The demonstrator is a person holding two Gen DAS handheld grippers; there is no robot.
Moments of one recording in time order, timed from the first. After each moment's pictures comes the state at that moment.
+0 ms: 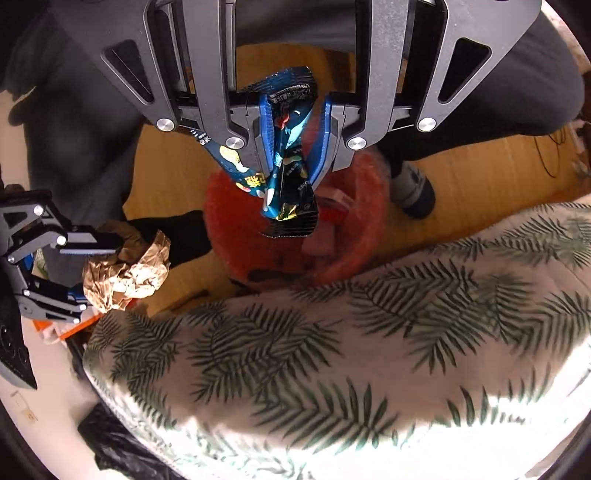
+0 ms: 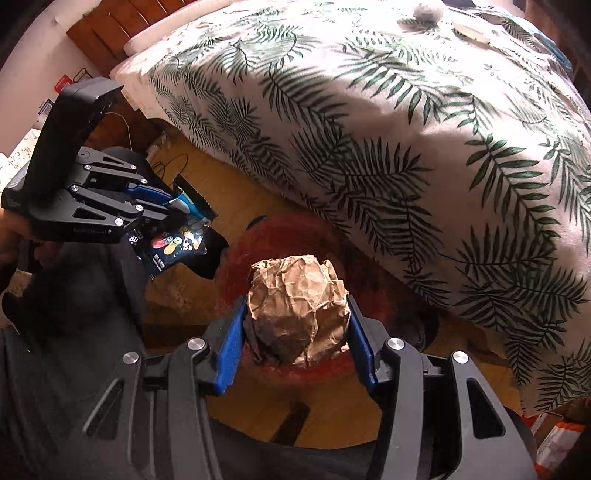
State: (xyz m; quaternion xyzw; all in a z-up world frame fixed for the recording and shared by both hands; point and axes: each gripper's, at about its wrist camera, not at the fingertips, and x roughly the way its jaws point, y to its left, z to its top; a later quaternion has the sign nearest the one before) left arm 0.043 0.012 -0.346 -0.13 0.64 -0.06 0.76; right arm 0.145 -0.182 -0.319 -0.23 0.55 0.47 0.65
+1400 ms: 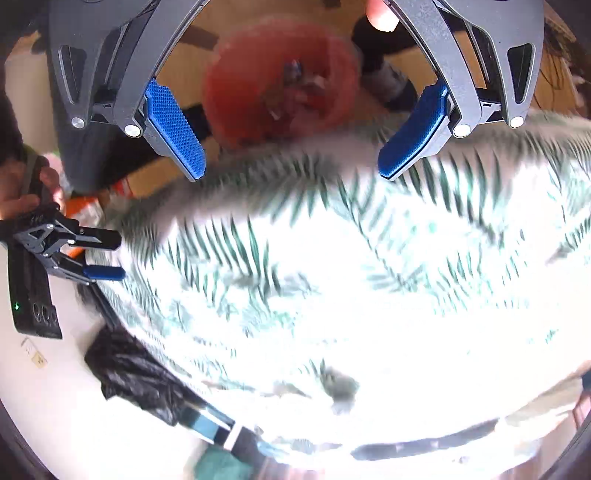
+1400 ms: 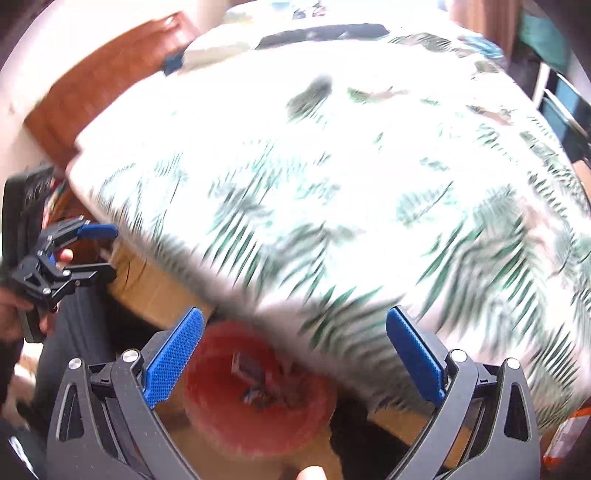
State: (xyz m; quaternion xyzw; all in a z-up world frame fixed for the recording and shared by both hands) left arm 0.143 0.064 -0.257 -0.12 0.49 -0.03 0.86; right arm 0.292 -0.196 -0.251 -0.12 0.50 0.40 0.76
